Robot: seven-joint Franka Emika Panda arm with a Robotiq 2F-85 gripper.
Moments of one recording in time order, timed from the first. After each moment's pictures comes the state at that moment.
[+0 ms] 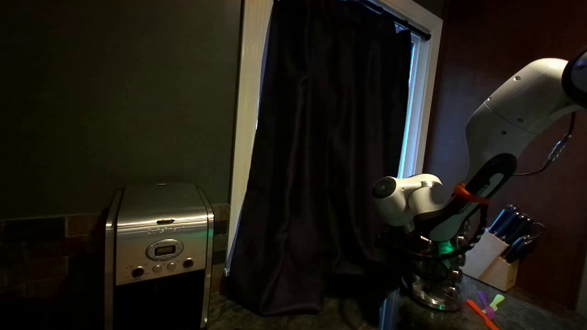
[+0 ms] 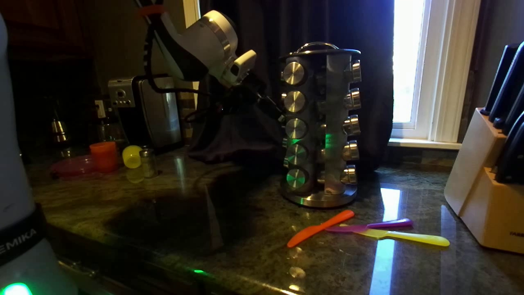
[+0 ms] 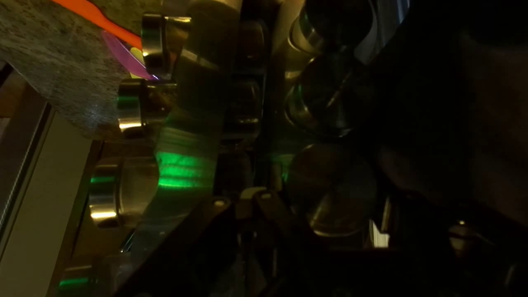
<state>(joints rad) -0.06 0.04 -0.06 -2.38 -1.23 2.26 2.13</state>
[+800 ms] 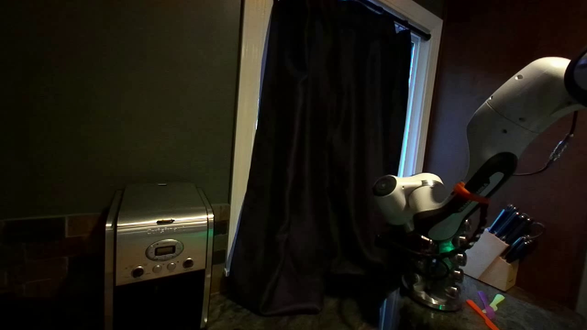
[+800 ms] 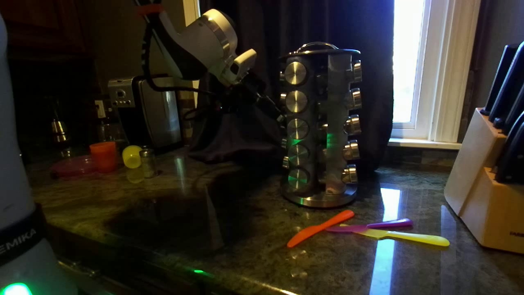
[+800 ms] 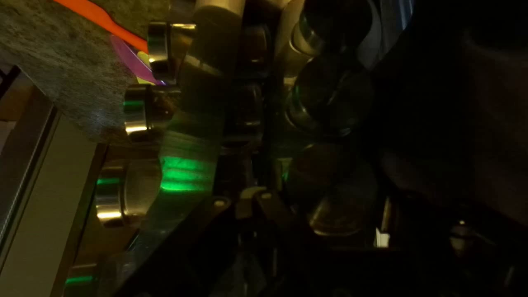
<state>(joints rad) -0.06 0.03 -0.06 -2.38 -1.20 2.26 2.10</state>
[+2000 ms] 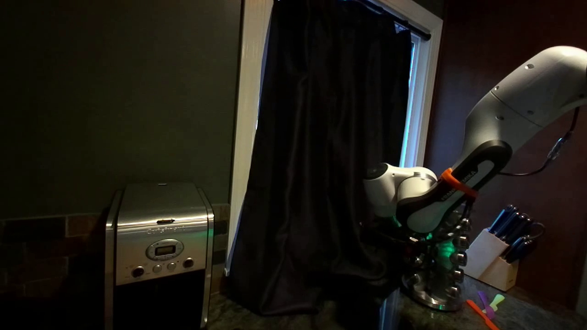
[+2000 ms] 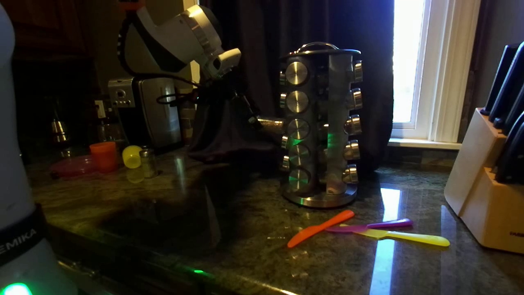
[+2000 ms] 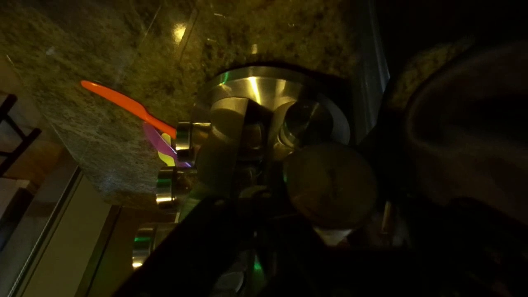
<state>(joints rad) -0.01 -0.01 0.00 -2.39 -0.88 2.25 1.94</state>
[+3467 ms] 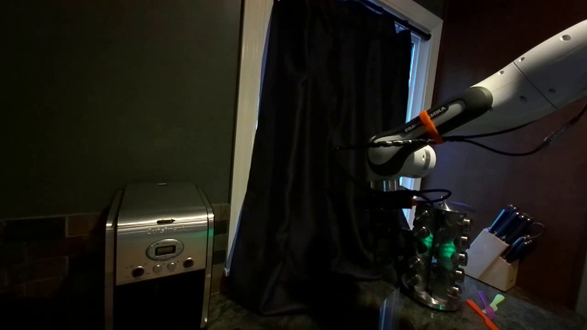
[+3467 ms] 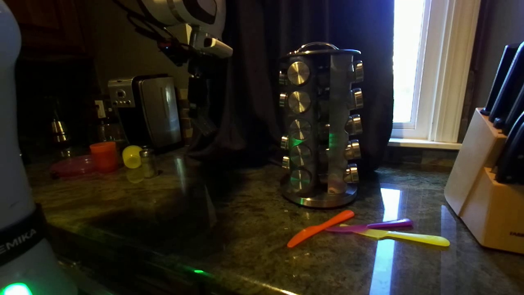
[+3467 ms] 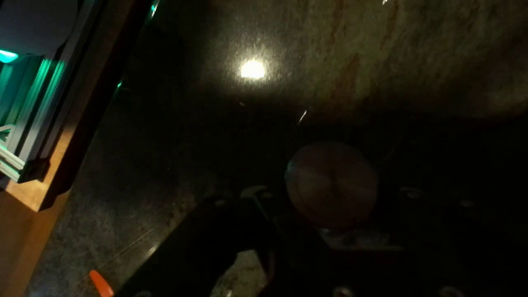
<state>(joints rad) 0.03 -0.10 0.04 -2.29 0.11 1.93 1.04</state>
